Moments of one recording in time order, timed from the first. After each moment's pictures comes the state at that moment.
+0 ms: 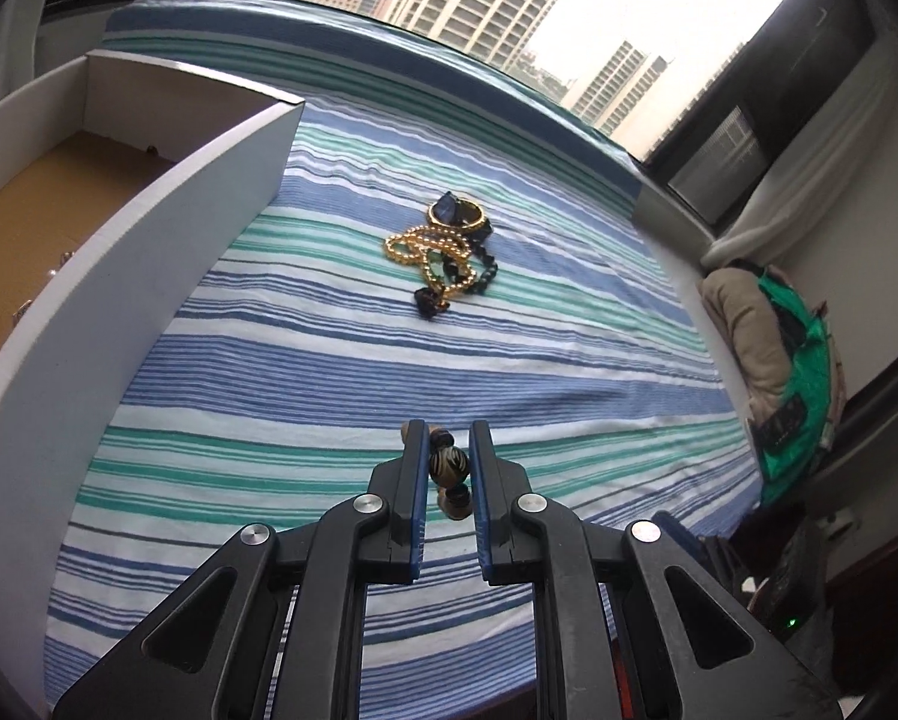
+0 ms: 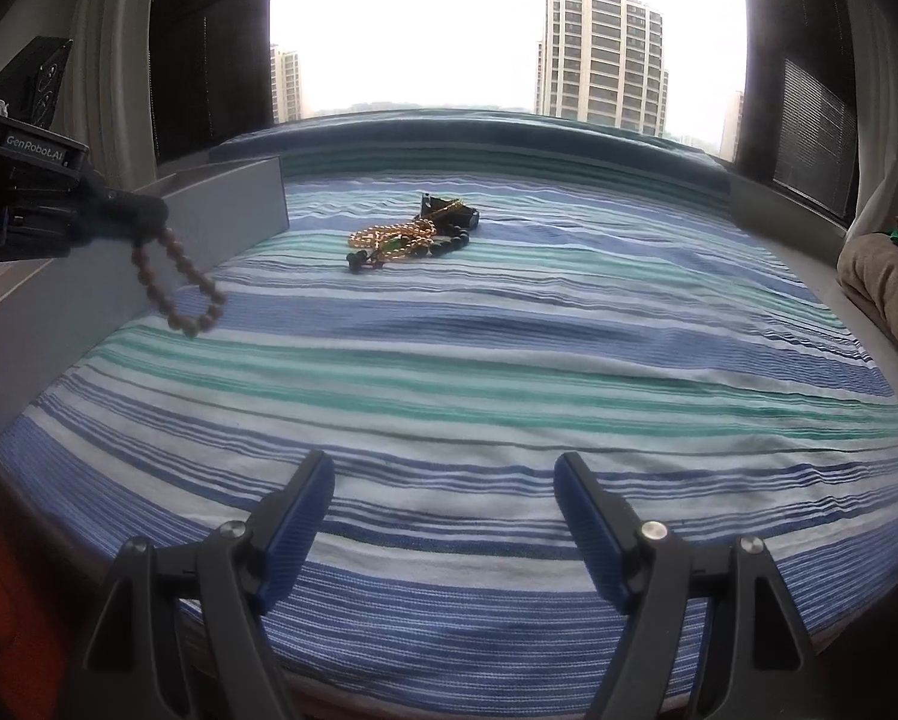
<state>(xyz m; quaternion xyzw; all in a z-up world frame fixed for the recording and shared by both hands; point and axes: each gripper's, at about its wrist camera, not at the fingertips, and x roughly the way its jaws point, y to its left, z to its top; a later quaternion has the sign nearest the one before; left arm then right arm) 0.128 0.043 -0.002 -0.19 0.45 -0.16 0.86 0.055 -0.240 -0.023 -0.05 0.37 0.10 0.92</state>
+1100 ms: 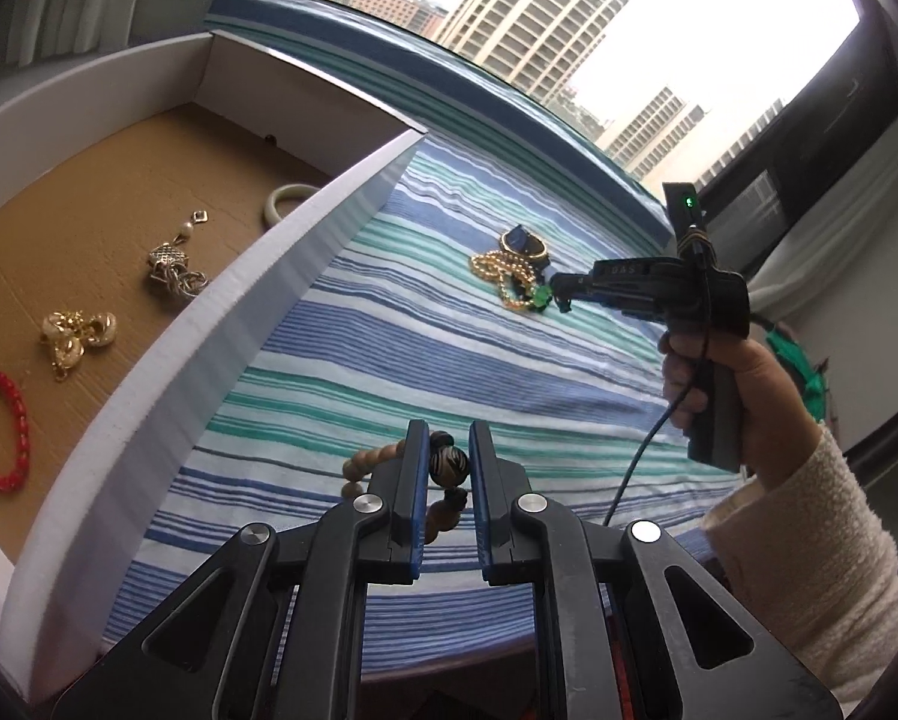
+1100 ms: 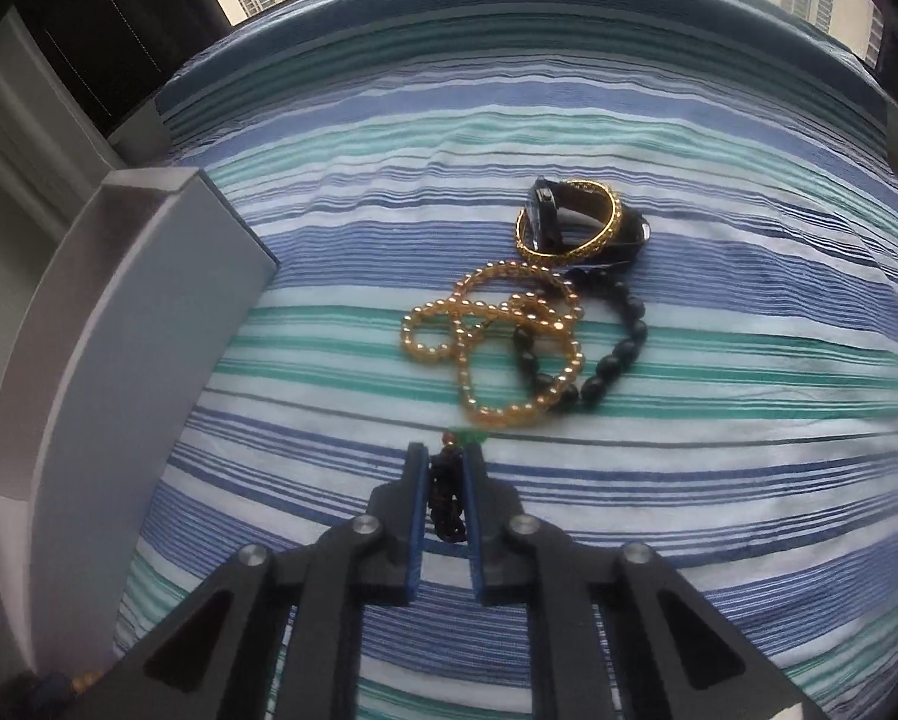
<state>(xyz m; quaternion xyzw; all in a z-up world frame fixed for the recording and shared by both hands) 0.076 0.122 0.008 -0.25 0.43 -0.12 0.86 0.316 -0.153 -0.007 0.03 0.57 0.14 0.81</state>
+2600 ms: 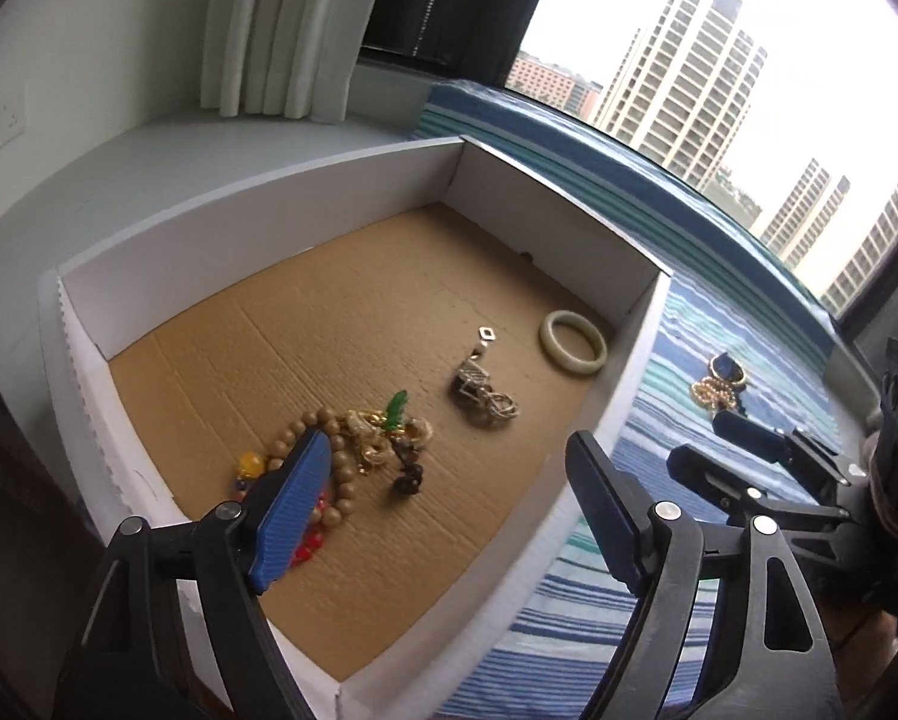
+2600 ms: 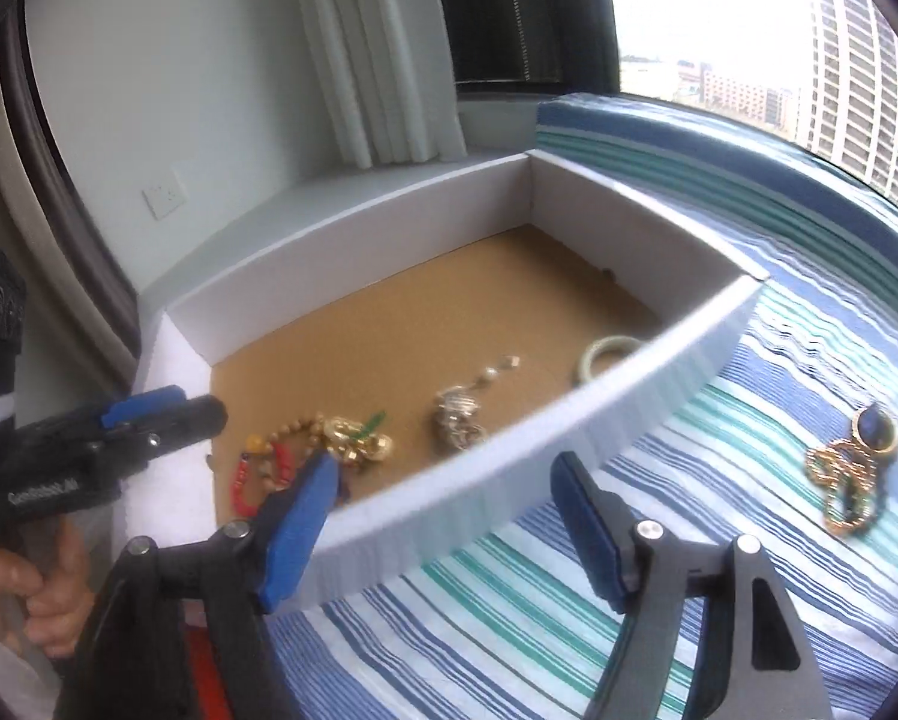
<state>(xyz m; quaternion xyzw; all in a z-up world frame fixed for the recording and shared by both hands) 0.052 0.226 0.023 -0.20 0.39 0.11 0.89 0.162 0.035 0.044 -0.11 0.42 0.36 0.83</state>
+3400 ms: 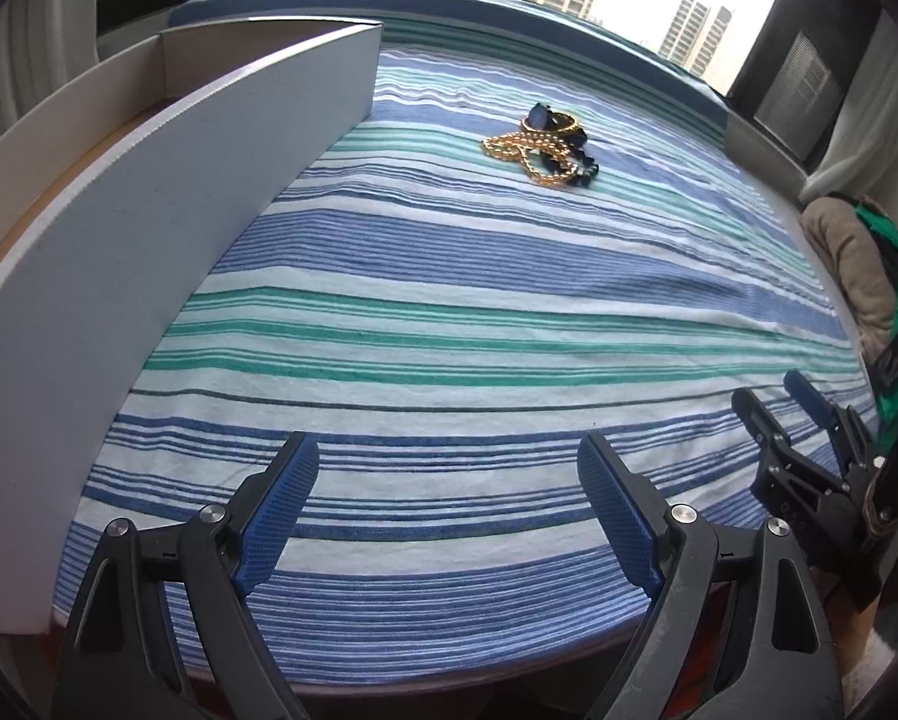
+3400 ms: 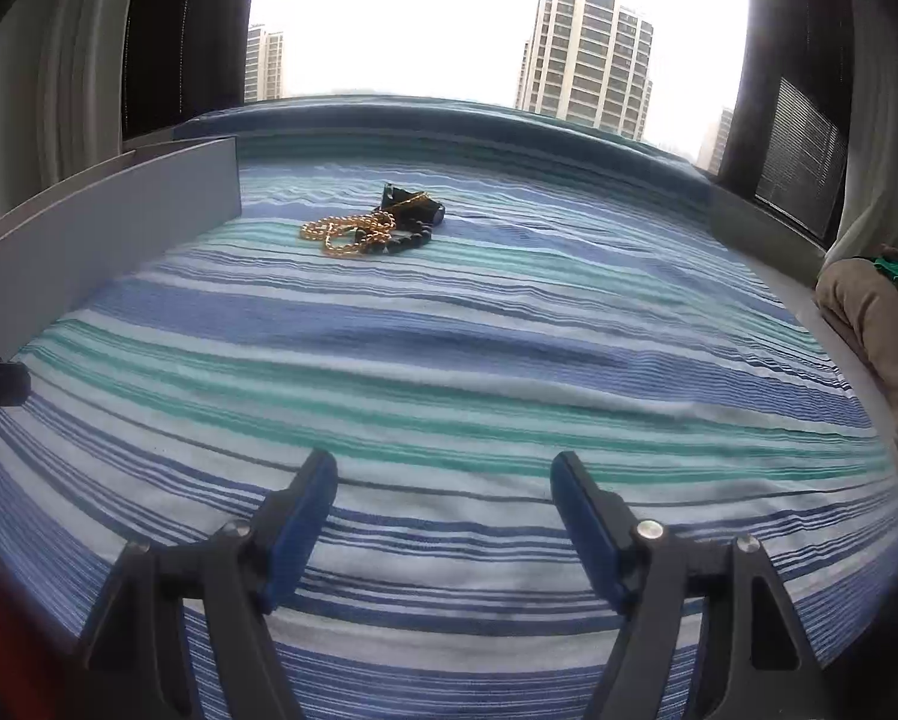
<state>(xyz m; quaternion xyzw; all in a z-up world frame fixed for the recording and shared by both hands) 0.074 0.023 -0.054 -0.09 0.49 -0.06 0.87 0.085 -0.247 -0.037 -0.09 0.36 0.03 0.93</state>
